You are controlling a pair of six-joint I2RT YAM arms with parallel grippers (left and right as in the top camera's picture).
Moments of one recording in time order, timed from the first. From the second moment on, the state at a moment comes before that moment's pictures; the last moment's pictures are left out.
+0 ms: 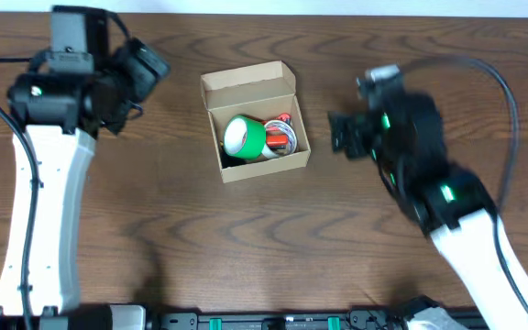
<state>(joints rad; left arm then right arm) -0.03 1.54 1.70 -1.01 0.16 -0.83 0.39 1.22 1.17 -0.58 0.12 0.14</state>
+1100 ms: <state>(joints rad) 0.08 2.19 1.70 -0.89 0.52 -0.85 0.16 1.98 1.31 -0.22 -0.28 0.42</state>
